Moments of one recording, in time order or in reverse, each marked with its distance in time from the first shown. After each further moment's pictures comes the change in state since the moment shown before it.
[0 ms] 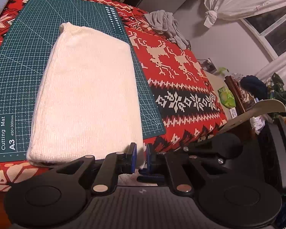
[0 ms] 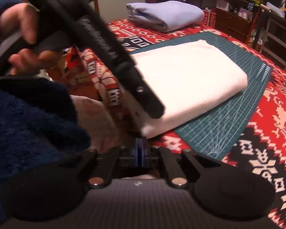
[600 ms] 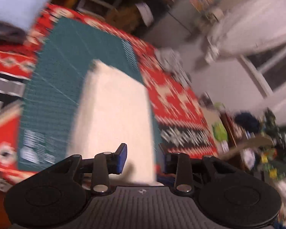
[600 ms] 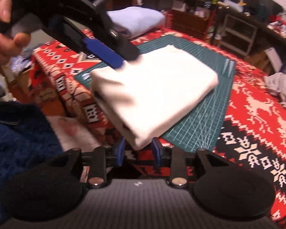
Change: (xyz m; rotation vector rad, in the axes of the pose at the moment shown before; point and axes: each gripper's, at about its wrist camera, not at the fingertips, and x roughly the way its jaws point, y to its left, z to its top) left arm -0.075 0.054 0.009 -0.139 -0.225 0.007; right arm 0.012 0.029 0.012 0.149 -0.035 -0.278
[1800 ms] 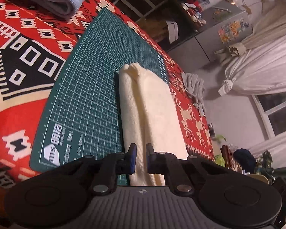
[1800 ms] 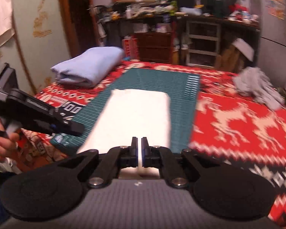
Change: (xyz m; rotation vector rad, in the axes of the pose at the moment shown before) left arm 0.030 0.056 -0.001 -0.241 -0.045 -0.060; right arm -0.026 -0.059 0.048 0.233 -0.165 -0.029
